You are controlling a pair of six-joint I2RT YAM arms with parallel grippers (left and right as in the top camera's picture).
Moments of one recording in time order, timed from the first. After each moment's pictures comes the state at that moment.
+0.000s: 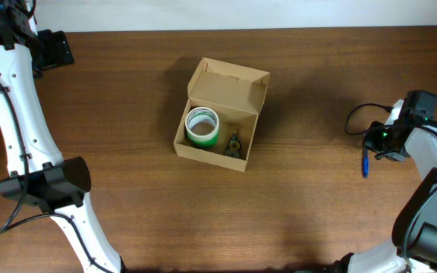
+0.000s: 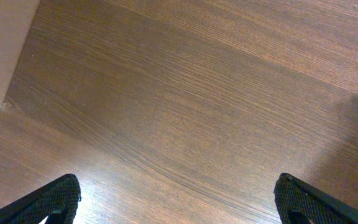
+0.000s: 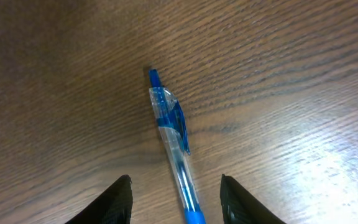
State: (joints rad) left arm 0.24 2.25 2.76 -1.63 -0.18 -0.09; right arm -0.43 1.78 1.11 -0.61 -0.07 0.07
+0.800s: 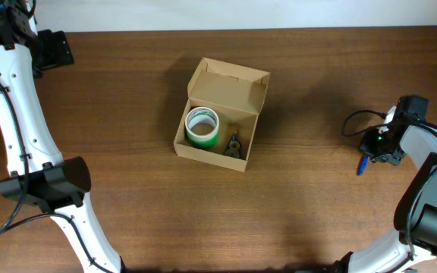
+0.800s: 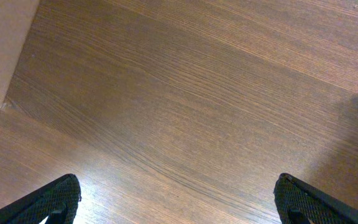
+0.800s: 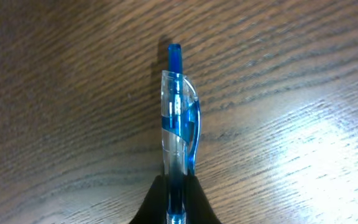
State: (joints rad) left arm 0.24 2.25 2.76 -1.63 -0.18 -0.09; right arm -0.42 1.88 1.10 -0.57 -0.05 0.08
